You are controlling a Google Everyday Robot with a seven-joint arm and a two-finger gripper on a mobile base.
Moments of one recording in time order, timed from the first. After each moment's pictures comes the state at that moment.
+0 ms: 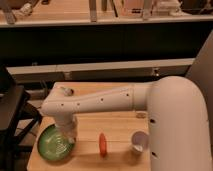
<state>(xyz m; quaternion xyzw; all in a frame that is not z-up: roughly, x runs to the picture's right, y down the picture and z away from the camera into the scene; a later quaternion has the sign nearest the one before) -0.180 0.216 0.701 -0.25 -0.29 -0.71 0.59</state>
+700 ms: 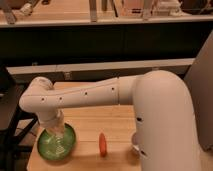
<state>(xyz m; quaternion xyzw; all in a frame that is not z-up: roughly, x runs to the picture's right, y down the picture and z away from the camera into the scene) -0.219 0.196 0.684 -0.21 -0.30 -0.76 0.53</state>
